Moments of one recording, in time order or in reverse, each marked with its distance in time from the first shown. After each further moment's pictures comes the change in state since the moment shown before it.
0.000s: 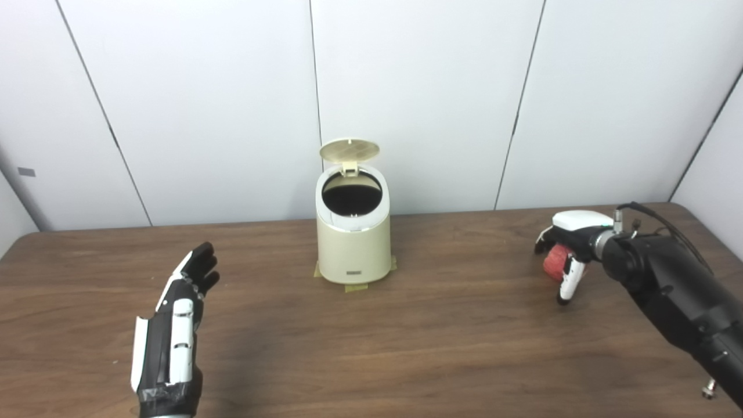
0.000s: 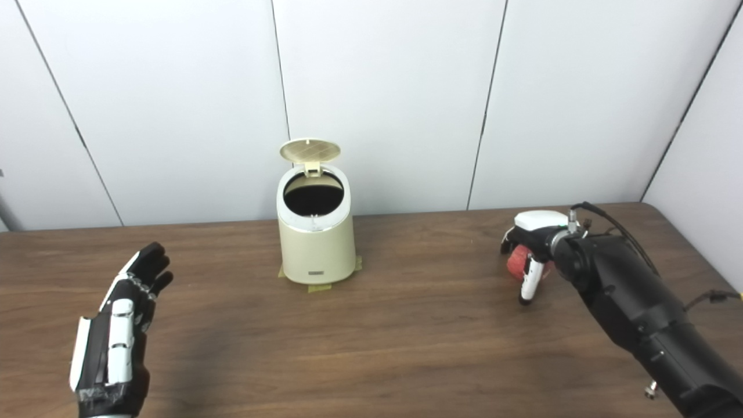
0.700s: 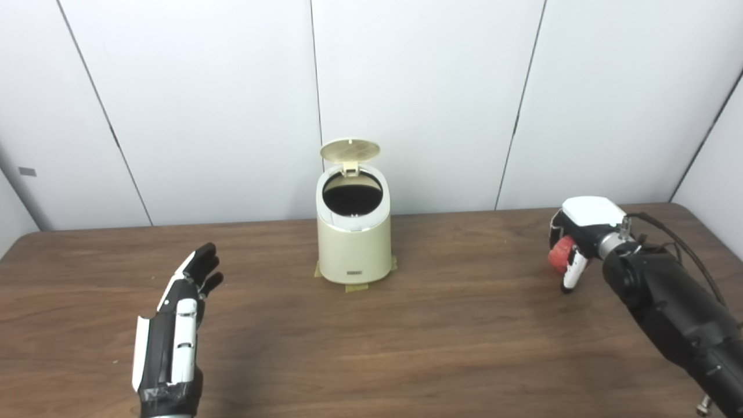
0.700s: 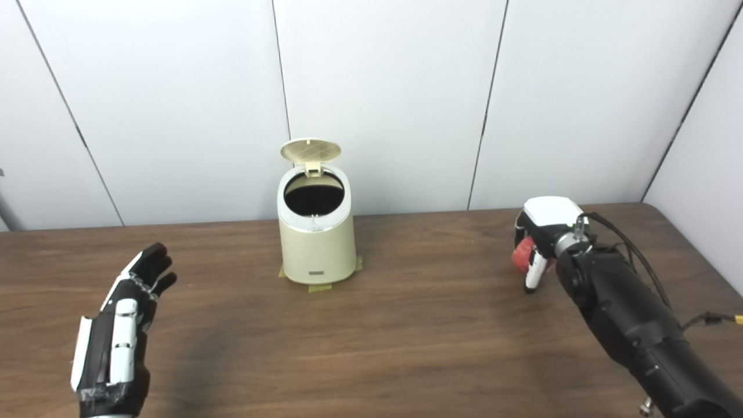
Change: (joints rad) left arm 0.000 0.000 0.002 0.000 0.017 0.000 0.004; right arm 0.057 0.029 -0.073 0.029 0.003 -0.015 -0.261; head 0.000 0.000
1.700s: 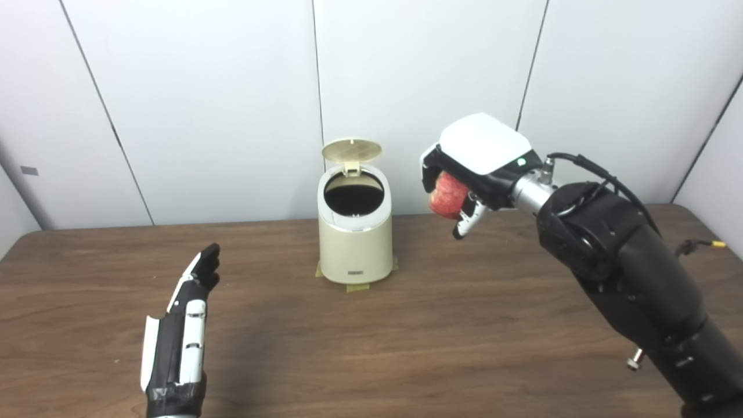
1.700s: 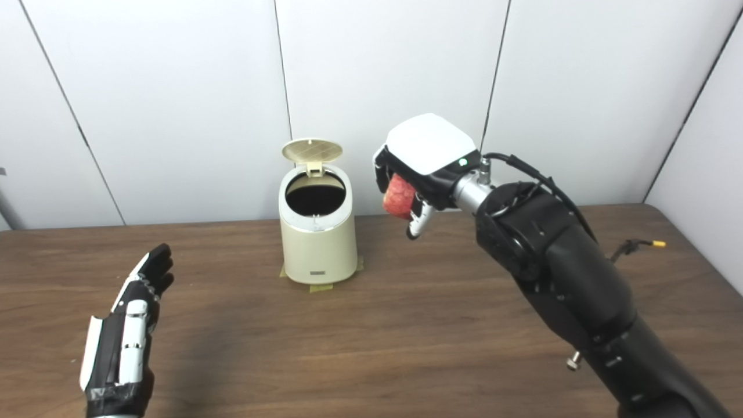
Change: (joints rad) left arm 0.000 0.000 -0.008 0.018 0.053 0.000 -0.003; right arm -0.127 0.163 0.001 -0.689 -0.080 -0.109 0.315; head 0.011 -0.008
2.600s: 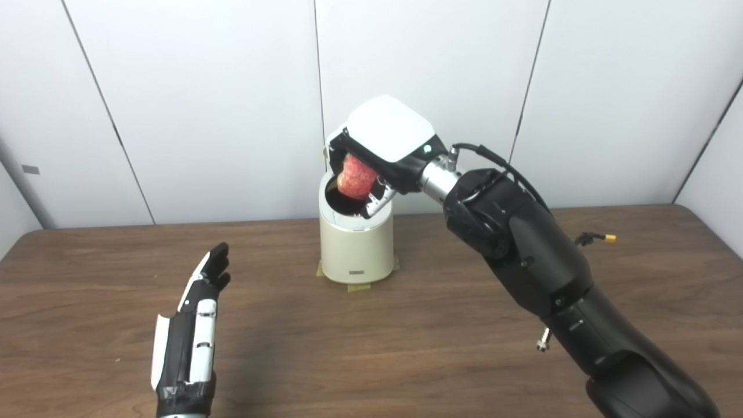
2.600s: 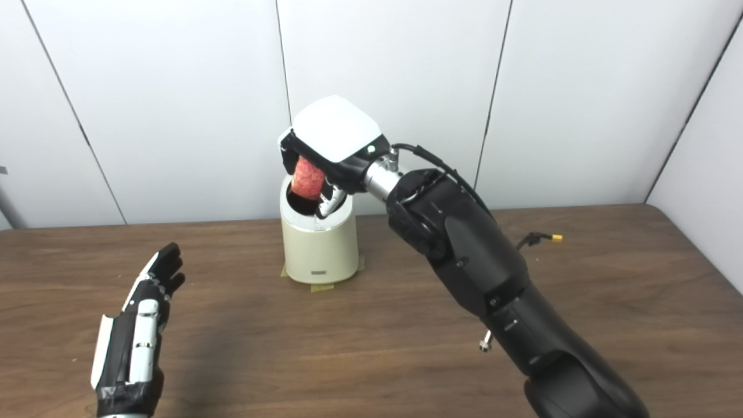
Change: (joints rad) left arm 0.001 -0.009 -0.027 0.001 0.008 0.000 0.009; right arm -0.132 0.213 0.050 0.402 -0.040 -0.237 -0.362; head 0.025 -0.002
